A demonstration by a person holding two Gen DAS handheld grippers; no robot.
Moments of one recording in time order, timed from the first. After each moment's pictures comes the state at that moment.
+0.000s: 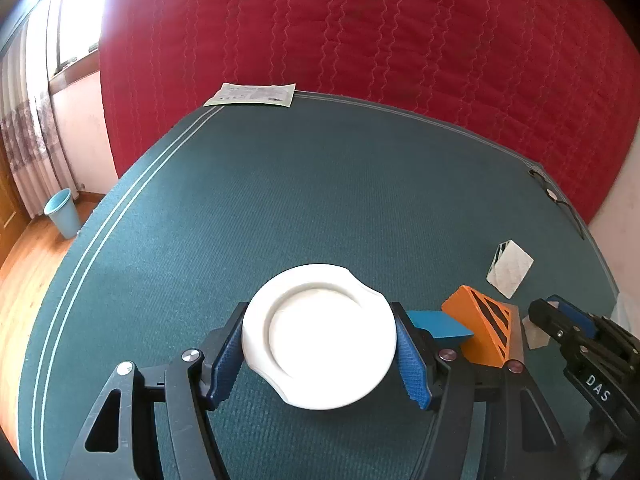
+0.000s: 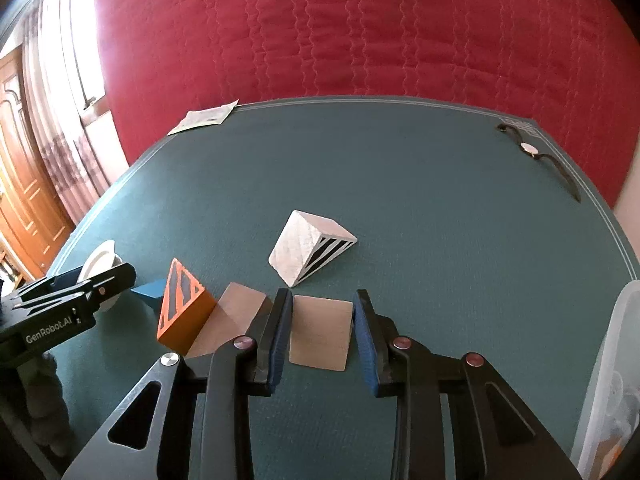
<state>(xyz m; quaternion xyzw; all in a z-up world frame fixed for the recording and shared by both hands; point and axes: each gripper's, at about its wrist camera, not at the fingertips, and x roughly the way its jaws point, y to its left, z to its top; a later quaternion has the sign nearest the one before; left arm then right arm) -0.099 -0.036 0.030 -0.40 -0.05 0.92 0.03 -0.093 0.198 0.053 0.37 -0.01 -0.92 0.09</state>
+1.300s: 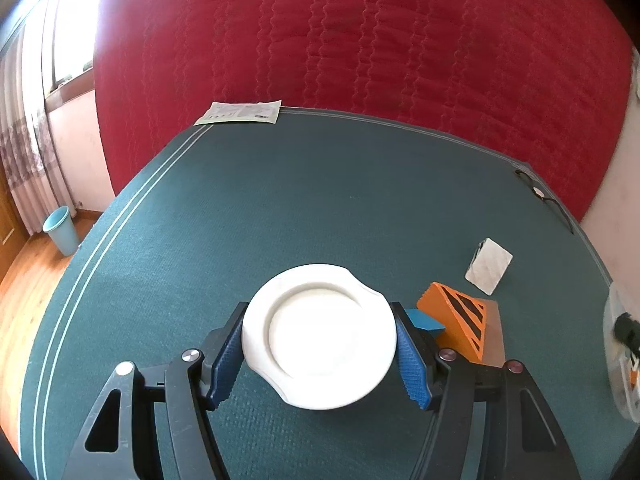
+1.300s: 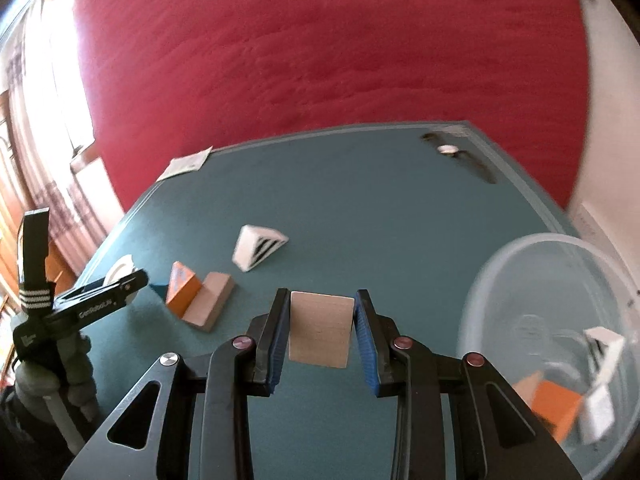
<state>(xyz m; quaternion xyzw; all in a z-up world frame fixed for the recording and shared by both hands) -0.087 -0.026 0.034 -0.37 -0.04 0.93 0.04 -0.016 0.274 0.095 0.33 -0.07 -0.94 0.05</state>
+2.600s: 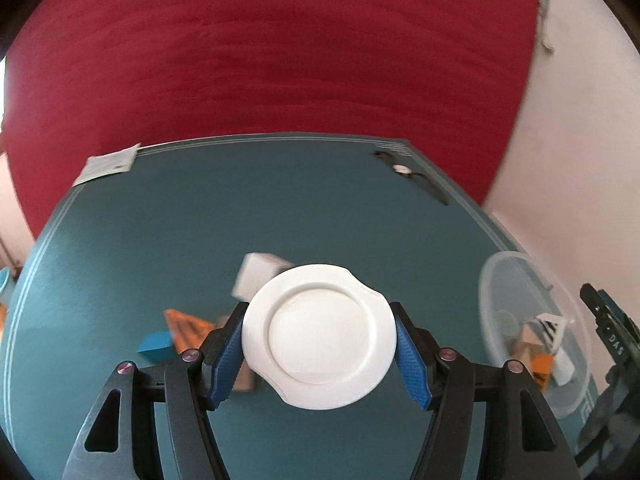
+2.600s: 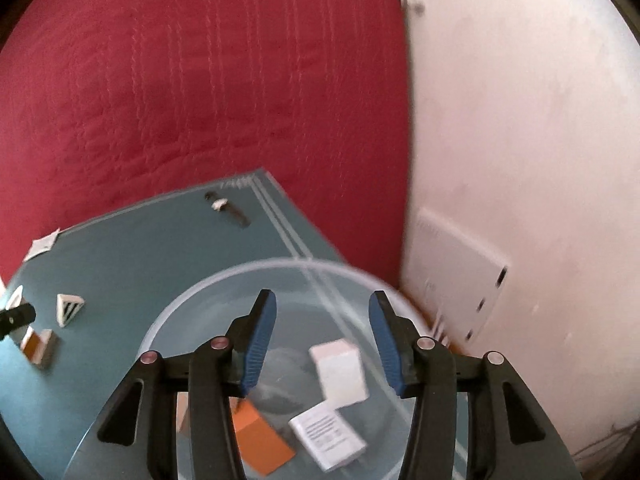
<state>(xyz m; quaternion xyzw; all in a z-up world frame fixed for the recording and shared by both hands) -0.061 0.124 0.079 -0.36 0.01 0.91 0.20 0.046 0.426 0.103 0.23 -0.07 -0.94 -0.22</state>
